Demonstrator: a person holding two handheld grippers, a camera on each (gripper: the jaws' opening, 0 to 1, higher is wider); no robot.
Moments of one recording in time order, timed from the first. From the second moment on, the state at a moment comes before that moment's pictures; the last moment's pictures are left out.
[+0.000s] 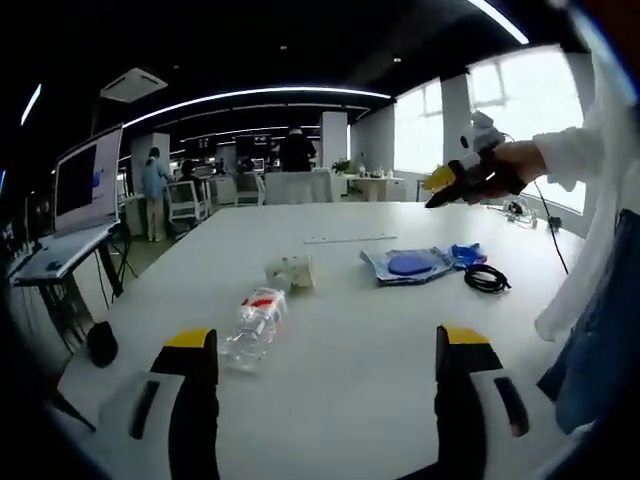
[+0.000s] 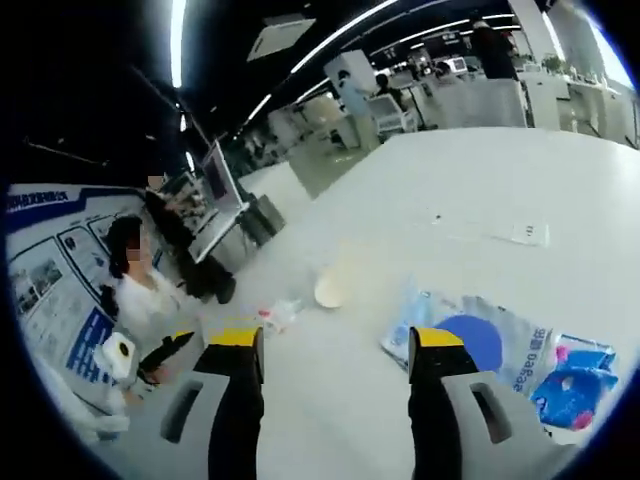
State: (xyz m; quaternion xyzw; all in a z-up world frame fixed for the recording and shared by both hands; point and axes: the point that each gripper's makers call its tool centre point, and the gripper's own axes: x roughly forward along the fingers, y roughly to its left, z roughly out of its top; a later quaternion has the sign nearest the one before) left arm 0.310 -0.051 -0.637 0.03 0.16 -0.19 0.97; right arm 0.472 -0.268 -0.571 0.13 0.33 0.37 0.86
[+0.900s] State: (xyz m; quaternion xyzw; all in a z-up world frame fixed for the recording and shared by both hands) left arm 0.307 -0.047 -0.648 0.07 0.19 -0.18 0.96; right arm 0.515 -0.151 -0.633 0.19 0.41 0.38 0.81
